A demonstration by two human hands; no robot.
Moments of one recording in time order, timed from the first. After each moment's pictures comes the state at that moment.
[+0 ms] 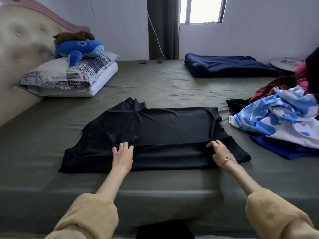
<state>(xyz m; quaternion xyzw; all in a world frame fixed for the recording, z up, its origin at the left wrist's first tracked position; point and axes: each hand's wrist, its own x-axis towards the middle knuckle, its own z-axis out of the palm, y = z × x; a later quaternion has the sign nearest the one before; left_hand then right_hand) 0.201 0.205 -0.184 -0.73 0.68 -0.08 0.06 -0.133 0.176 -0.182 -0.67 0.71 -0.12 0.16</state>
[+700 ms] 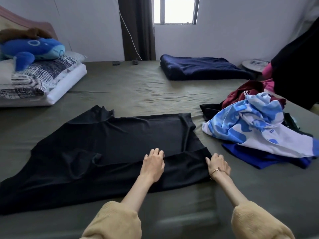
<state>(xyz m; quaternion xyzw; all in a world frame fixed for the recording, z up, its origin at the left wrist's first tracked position) 0.011 0.131 -0.201 -0.58 0.80 0.03 -0.13 -0.209 0.143 -0.195 -0.49 0.86 -0.07 0.11</state>
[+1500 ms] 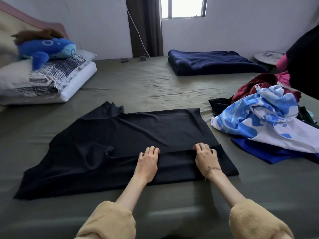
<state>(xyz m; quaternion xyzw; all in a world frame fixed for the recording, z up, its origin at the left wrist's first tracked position) 0.055 0.150 -0.209 -0.60 0.80 -0.04 -0.09 -0.162 0.147 -0.209 -0.71 0.69 -0.08 -0.05</state>
